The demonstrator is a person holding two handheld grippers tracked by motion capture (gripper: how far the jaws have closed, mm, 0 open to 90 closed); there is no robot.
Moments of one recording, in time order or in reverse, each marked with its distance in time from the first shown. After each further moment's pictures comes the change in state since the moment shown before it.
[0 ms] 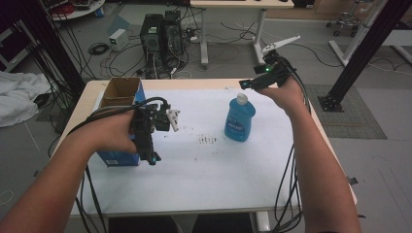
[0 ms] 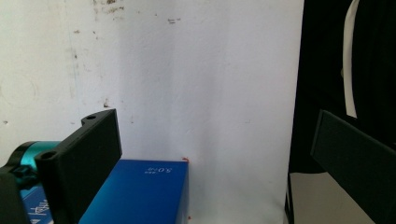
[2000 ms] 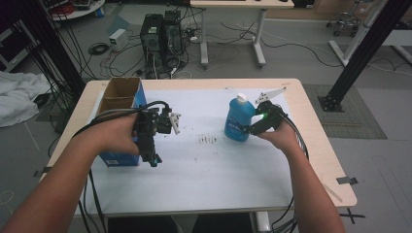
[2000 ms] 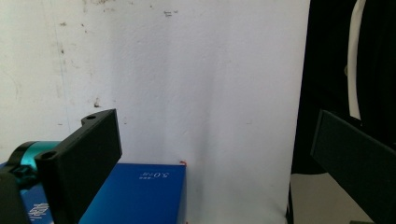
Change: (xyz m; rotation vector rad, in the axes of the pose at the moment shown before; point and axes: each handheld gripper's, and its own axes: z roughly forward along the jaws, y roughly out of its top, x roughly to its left) left arm 0.006 -0.005 0.017 0.013 -0.023 -0.010; right arm 0.015 -0.124 0.054 0.099 0.091 -0.031
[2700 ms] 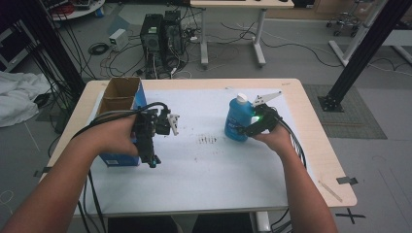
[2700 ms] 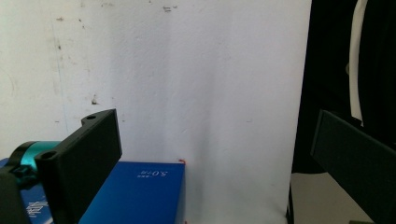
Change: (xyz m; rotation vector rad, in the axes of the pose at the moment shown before) left arm -0.001 -0.003 0.003 0.006 -0.002 -0.007; right arm -0.002 -0.009 0.020 -0.026 -0.037 -0.006
